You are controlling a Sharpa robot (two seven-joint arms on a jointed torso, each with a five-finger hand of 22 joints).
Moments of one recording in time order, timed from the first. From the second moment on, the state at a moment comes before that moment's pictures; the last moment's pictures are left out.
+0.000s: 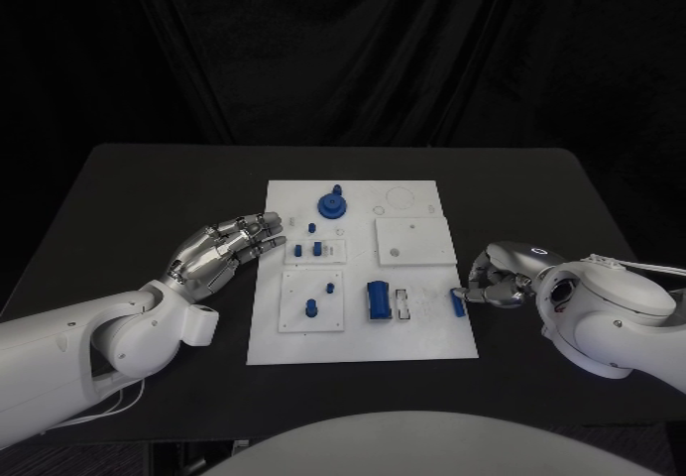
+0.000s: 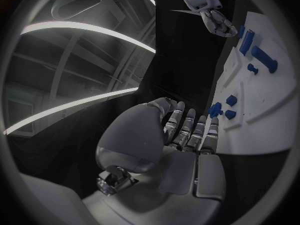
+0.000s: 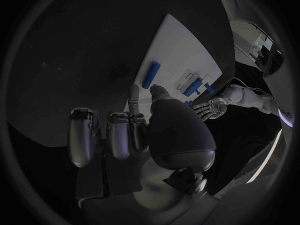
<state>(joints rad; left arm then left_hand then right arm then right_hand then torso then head) 1.07 -1.01 -0.21 1.60 0.02 0.10 0.66 1.39 0.12 0.30 0.10 0.69 0.62 0.17 0.16 0.07 0.24 0.24 0.53 0.06 0.13 0.26 0.36 0.05 0.11 0.14 0.29 0.14 0.23 1.17 -1.23 -0.25 1.98 -1.53 -0.30 -0.64 1.23 -0.02 -0.08 0.29 0.50 0.98 0.03 0.36 0.74 1.47 -0.04 1.57 1.31 1.47 -0.09 1.57 1.31 0.01 1.47 0.01 1.49 1.31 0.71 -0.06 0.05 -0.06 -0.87</state>
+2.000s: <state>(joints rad) 1.07 -1.01 -0.21 1.59 0.02 0.10 0.62 1.39 0.12 0.30 0.11 0.69 0.62 0.17 0.16 0.07 0.24 0.25 0.54 0.06 0.14 0.26 0.36 0.05 0.11 0.14 0.29 0.14 0.22 1.13 -1.10 -0.24 1.93 -1.52 -0.31 -0.62 1.45 -0.13 0.21 0.35 0.44 1.00 0.06 0.36 0.78 1.46 -0.02 1.57 1.31 1.47 -0.07 1.57 1.31 0.02 1.47 0.03 1.46 1.31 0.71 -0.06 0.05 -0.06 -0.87</state>
